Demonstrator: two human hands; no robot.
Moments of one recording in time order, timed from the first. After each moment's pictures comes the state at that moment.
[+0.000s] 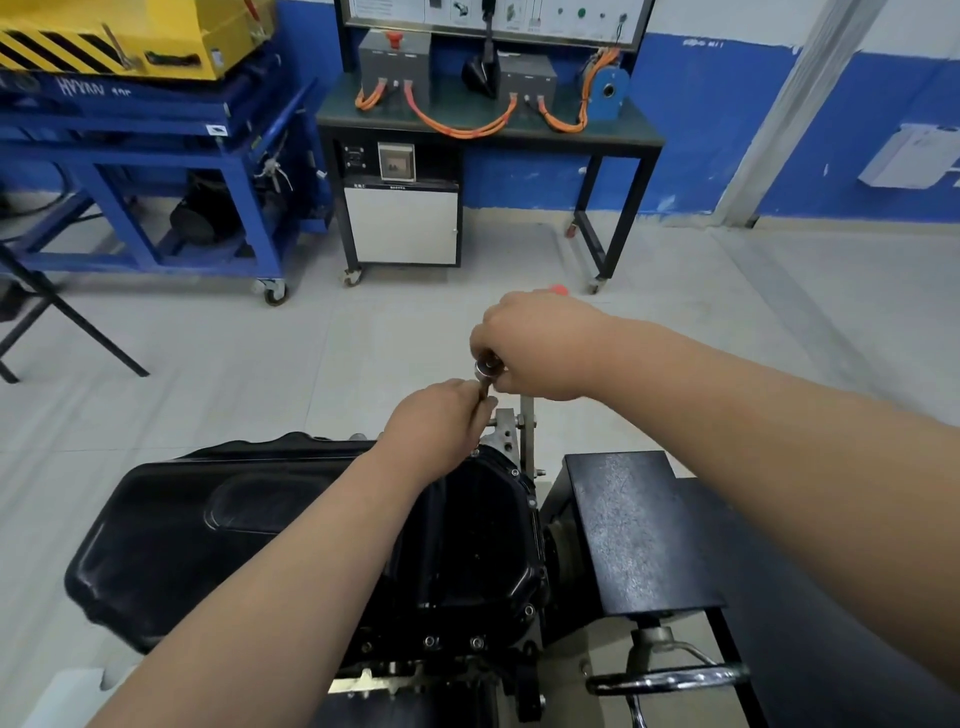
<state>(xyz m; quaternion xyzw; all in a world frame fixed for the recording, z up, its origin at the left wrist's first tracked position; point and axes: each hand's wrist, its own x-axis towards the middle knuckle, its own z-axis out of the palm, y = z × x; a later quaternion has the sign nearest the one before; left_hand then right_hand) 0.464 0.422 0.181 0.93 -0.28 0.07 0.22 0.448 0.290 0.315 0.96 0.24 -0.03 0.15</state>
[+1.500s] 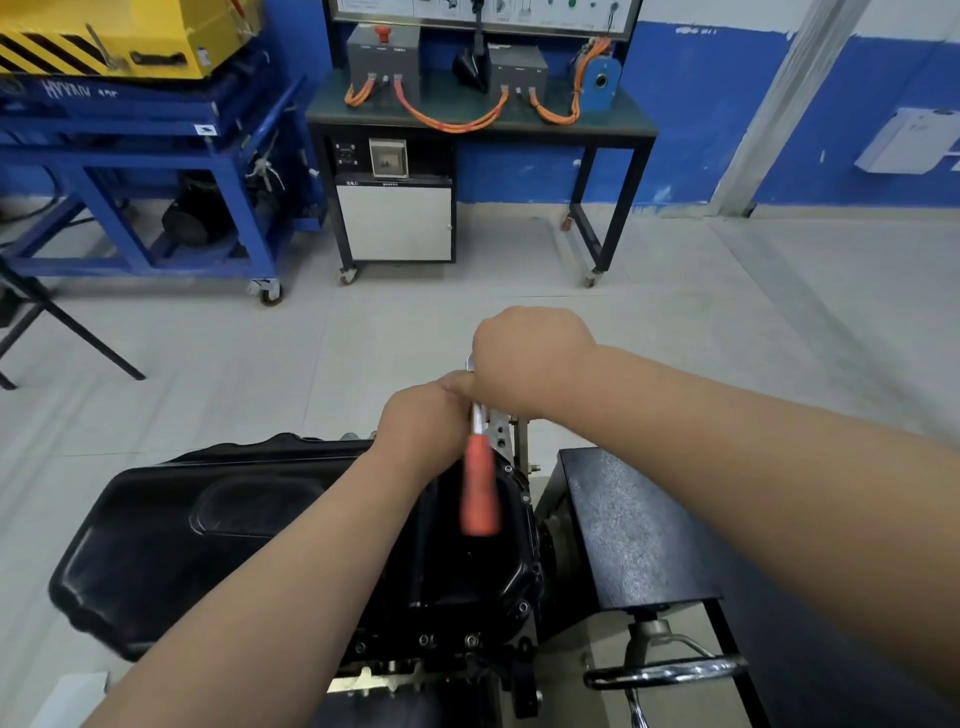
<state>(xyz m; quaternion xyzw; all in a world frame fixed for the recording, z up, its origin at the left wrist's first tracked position) 0.462 0.411 0.181 0.96 -0.26 0.08 0.09 0.439 0.302 0.298 0.99 0.07 -0.05 0.09</state>
